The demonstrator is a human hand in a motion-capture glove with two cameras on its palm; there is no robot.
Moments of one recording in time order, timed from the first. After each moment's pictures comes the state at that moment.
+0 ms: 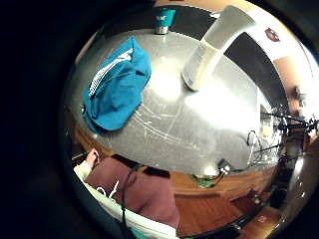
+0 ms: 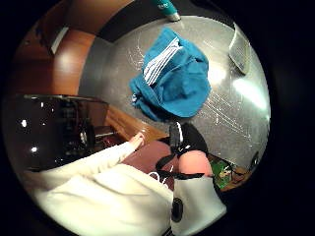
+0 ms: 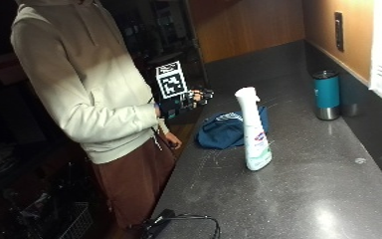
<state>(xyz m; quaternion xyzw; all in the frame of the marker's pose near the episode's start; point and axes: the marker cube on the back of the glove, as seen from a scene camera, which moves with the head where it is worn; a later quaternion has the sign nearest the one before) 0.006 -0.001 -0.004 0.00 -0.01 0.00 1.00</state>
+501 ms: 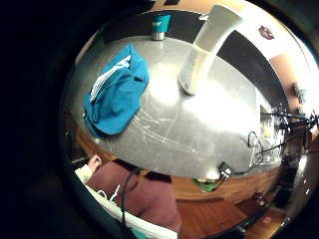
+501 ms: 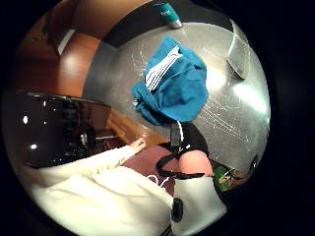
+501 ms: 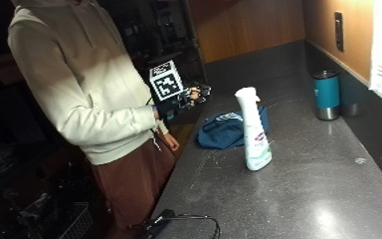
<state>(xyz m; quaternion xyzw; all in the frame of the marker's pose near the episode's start) 0.020 0.004 -0.015 0.06 -0.03 0.00 1.00</state>
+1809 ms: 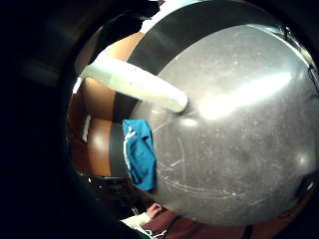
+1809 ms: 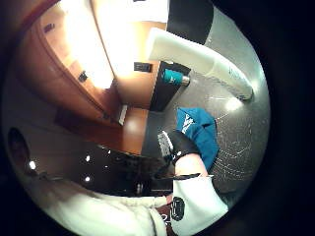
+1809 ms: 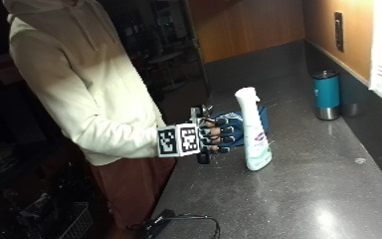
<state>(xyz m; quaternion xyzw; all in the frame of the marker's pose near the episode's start) 0.166 -0.039 0.040 0.24 -0.42 0.21 0.85</state>
